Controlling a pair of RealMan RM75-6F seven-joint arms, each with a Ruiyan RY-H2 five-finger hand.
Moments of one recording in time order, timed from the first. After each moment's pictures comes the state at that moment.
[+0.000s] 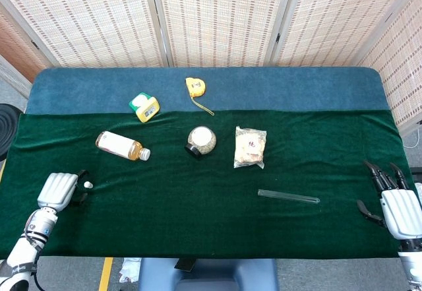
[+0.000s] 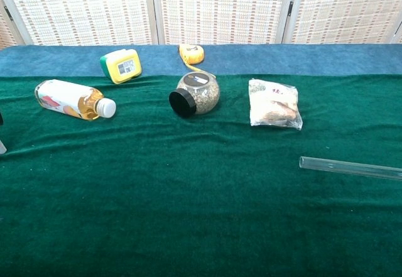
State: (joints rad) left arm -0.42 -1.25 -0.03 -1.46 1.24 1.06 0.22; right arm 0.06 -1.09 0.04 -1.59 -1.56 1.51 0.10
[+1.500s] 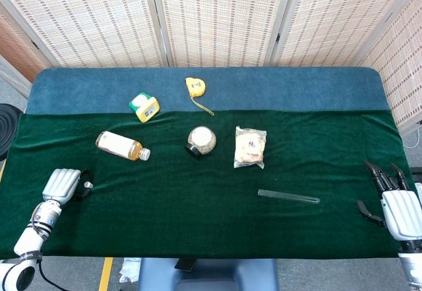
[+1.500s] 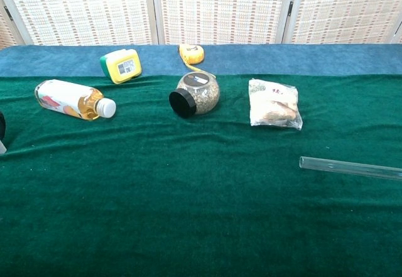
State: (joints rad) left arm -0.46 -1.34 -0.05 -1.27 1.25 0.96 0.11; right arm 0.06 -1.08 0.04 -1.61 -1.56 1.52 0.09
